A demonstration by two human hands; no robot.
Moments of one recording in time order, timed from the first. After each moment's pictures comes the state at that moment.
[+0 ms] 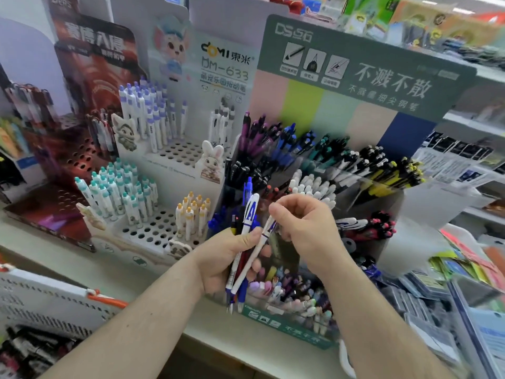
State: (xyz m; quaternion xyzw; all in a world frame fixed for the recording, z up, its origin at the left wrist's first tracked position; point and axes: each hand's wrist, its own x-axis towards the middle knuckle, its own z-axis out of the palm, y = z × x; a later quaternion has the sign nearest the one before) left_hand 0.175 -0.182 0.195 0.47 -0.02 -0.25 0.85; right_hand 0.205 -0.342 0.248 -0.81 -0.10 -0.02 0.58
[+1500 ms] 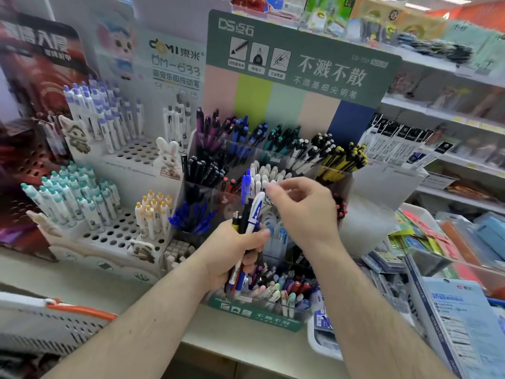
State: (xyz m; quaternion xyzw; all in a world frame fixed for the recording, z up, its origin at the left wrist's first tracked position) left_hand 0.172 -0.256 0.210 0.58 -0.04 -0.16 0.80; right_hand 0.193 -0.389 0.271 -0.86 -0.01 -0.16 0.48
